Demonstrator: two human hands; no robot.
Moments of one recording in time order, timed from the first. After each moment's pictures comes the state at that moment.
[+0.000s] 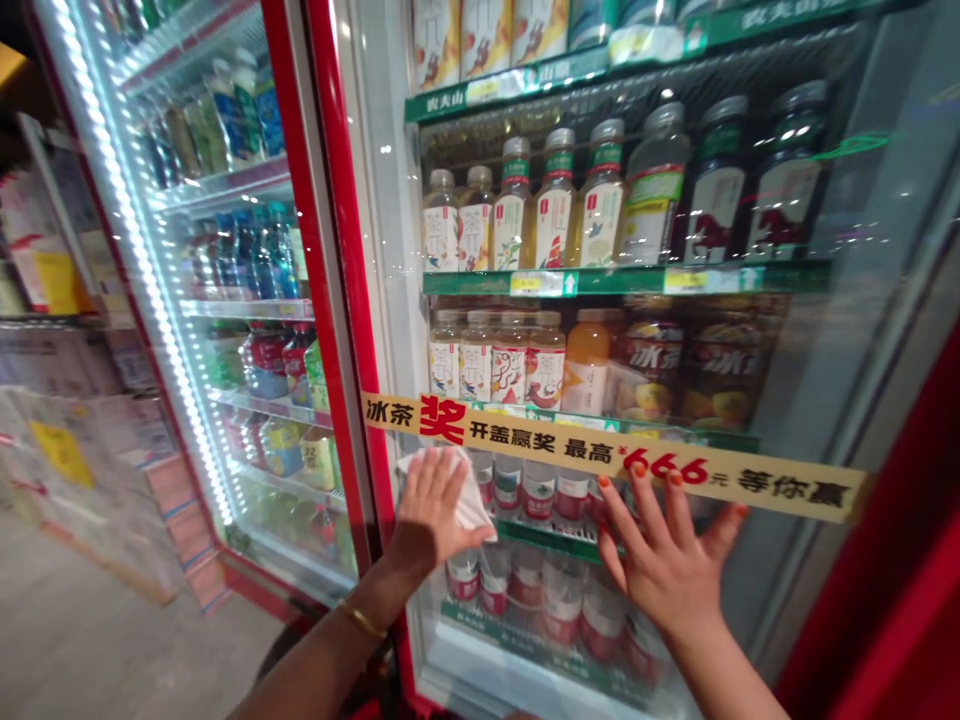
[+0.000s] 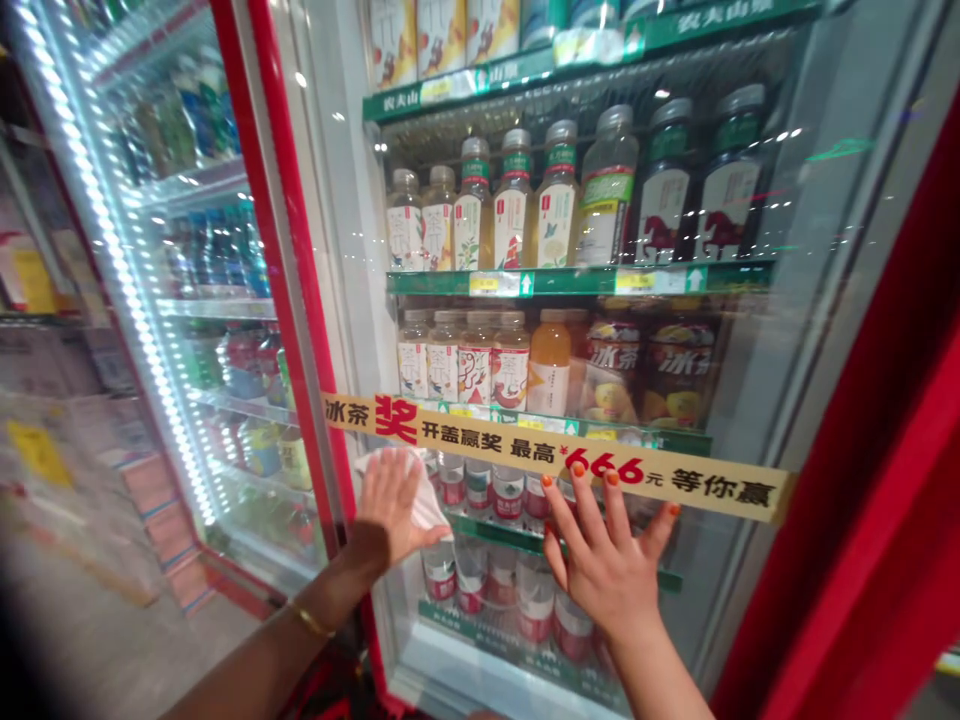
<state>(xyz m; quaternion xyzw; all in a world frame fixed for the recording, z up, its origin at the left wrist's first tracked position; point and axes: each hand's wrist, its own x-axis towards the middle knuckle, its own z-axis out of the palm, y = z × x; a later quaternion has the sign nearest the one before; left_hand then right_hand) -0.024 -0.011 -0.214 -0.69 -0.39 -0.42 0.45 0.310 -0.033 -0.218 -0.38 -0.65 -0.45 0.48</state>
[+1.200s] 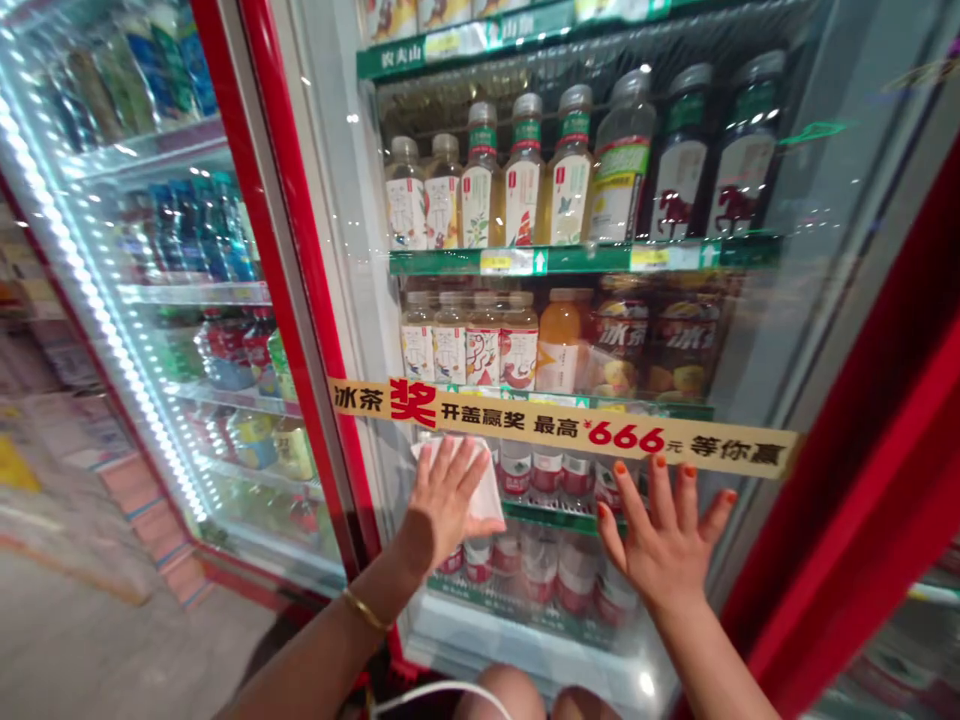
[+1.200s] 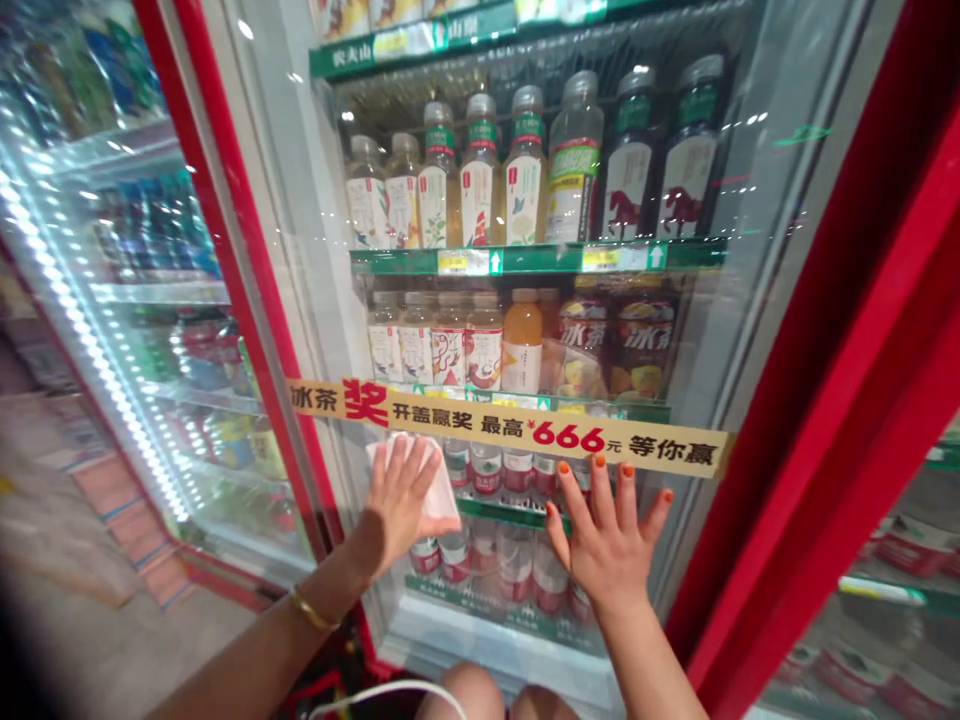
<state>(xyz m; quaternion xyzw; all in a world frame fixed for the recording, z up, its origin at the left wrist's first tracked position) 0.002 -0.007 -0.232 -0.73 -0.41 -0.36 0.42 0.338 -0.037 -0.238 -0.44 -0.60 -0.45 0.50</state>
